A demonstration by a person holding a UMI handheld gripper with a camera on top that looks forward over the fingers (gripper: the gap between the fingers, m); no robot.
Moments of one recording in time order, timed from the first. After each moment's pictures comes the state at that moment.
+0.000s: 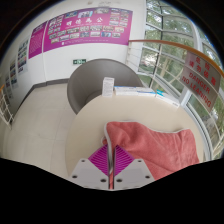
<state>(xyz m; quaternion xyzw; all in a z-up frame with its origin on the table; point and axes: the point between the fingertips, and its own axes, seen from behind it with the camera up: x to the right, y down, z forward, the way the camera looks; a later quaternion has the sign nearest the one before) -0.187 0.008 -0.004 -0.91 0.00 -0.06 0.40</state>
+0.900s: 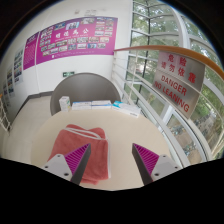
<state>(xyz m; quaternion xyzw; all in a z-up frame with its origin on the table) 0.027 -0.017 0.076 -0.89 0.03 -0.06 0.45</state>
